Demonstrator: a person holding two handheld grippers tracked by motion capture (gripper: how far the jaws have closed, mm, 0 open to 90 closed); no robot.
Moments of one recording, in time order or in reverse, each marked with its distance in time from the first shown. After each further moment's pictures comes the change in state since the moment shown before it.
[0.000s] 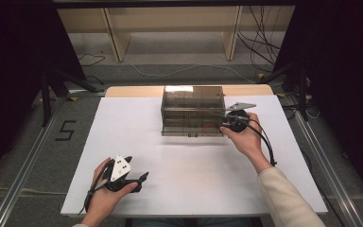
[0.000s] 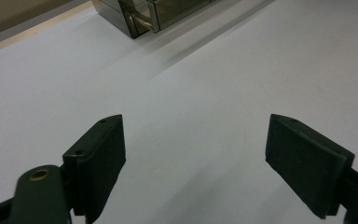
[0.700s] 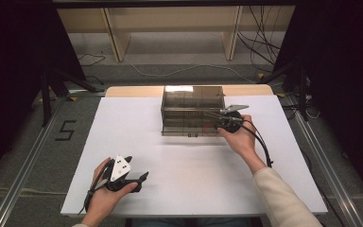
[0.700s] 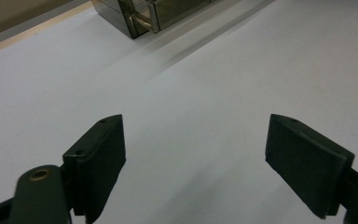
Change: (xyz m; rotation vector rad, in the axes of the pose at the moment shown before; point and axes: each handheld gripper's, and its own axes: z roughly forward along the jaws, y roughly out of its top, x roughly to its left) left arm 0.000 0.000 0.000 0.000 -0.001 0.004; right arm 0.003 -0.004 0.021 0.047 -0.002 -0.016
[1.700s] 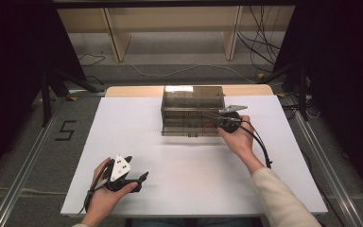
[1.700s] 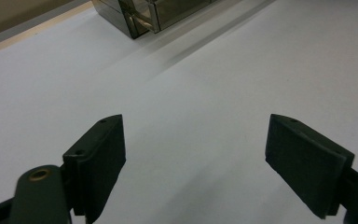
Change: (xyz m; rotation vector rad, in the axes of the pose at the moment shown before) left arm 0.000 0.000 0.000 -0.002 0.001 -0.004; right arm 0.003 -0.001 0.005 -0.009 -0.016 0.008
